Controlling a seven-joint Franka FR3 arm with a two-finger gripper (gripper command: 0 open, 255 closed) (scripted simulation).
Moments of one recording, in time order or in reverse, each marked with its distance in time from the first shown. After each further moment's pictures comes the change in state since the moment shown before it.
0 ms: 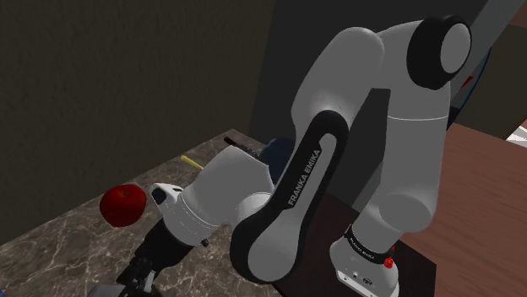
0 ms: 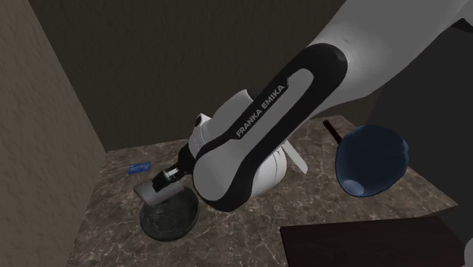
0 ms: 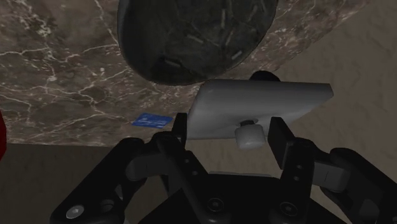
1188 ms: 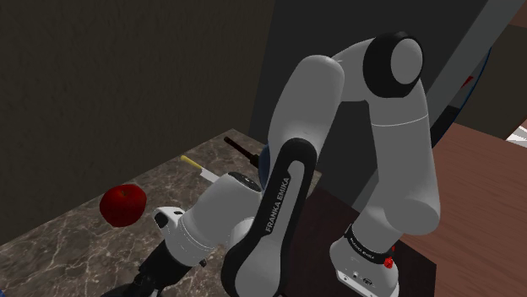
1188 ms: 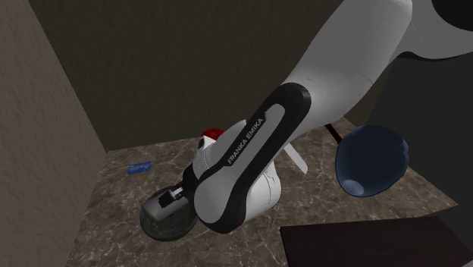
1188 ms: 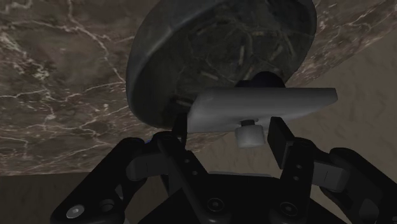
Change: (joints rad) arm 0.146 0.176 -0.155 0.027 -0.018 0.145 -0.072
